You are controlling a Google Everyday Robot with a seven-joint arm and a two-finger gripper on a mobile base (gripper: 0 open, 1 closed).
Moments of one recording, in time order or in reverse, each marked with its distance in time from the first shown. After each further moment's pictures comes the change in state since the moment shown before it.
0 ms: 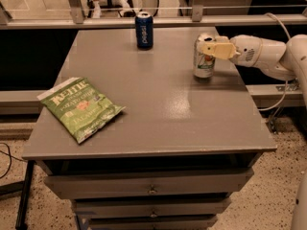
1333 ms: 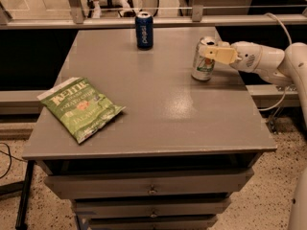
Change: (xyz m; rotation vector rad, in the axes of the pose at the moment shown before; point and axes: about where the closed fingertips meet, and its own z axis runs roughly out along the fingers) arm 0.016 -0.005 -0.009 -0.028 -0.034 0.053
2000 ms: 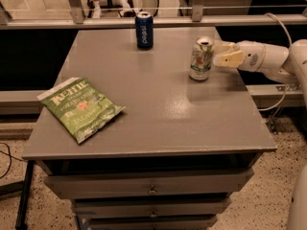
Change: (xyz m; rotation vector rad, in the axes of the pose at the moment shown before) arm 0.000 0.002 -0.007 0.009 0.049 -0.012
